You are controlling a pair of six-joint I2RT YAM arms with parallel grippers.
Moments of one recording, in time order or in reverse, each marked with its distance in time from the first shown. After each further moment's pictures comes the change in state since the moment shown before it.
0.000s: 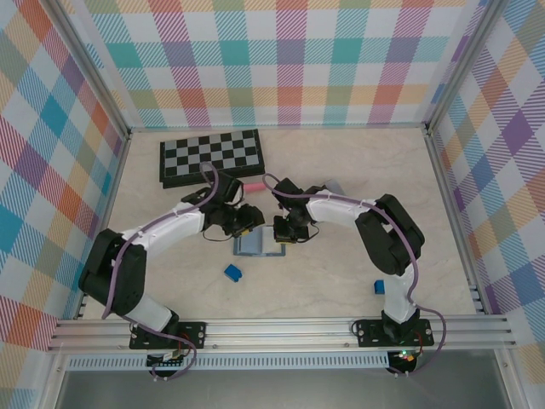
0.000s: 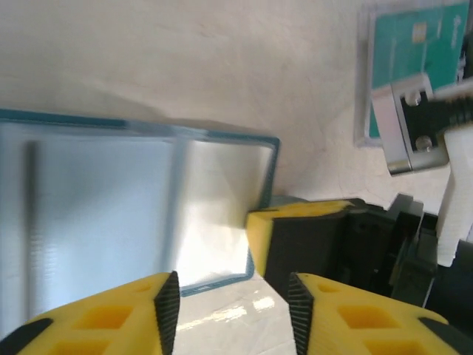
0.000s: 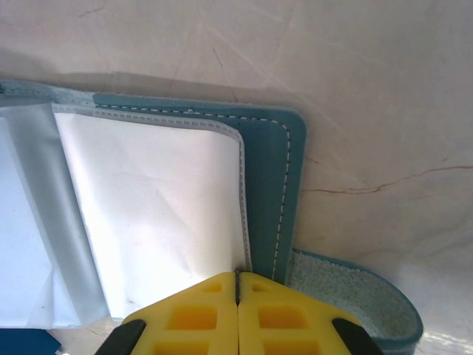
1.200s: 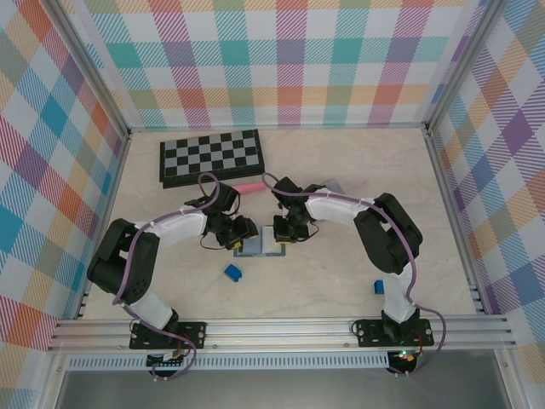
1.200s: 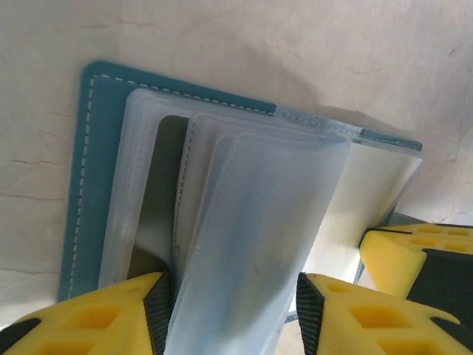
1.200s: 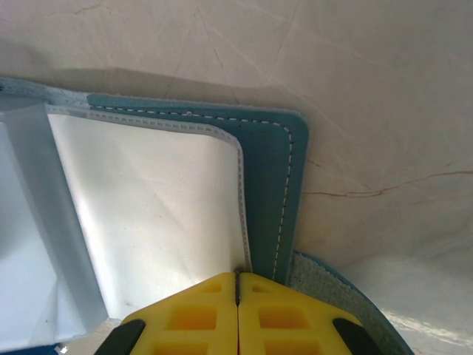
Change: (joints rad) left arm 0.031 0.096 -0.089 0.043 0.013 -0.001; right arm 0.000 0.018 0.024 -0.029 -0.013 -0.015
